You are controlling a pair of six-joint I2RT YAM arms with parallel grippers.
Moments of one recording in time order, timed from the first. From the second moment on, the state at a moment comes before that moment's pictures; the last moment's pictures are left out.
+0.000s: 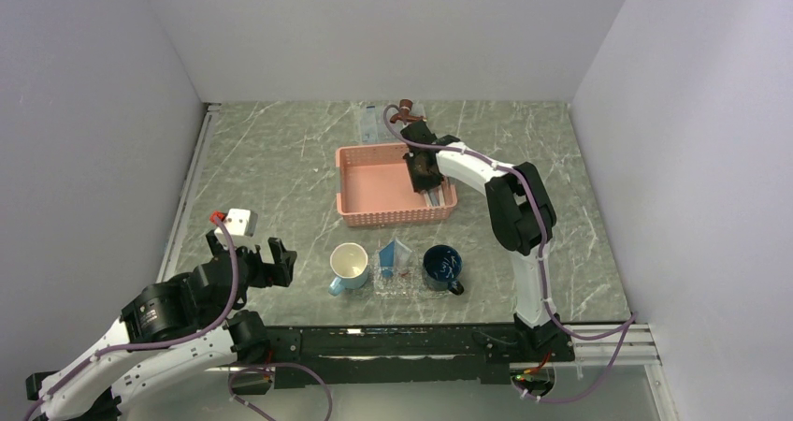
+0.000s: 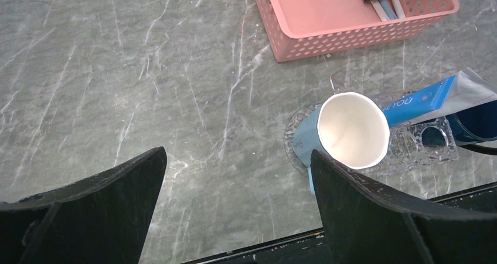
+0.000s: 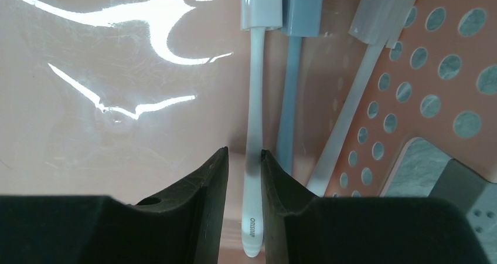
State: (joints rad) left arm -1.04 0.33 0.79 -1.02 -0.68 -0.58; right arm 0.53 2.12 1.60 -0.60 0.15 0.24
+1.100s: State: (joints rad) left arm -1.04 0.33 0.79 -1.02 -0.68 -0.58; right arm 0.53 2.12 1.57 -0.58 0.09 0.24
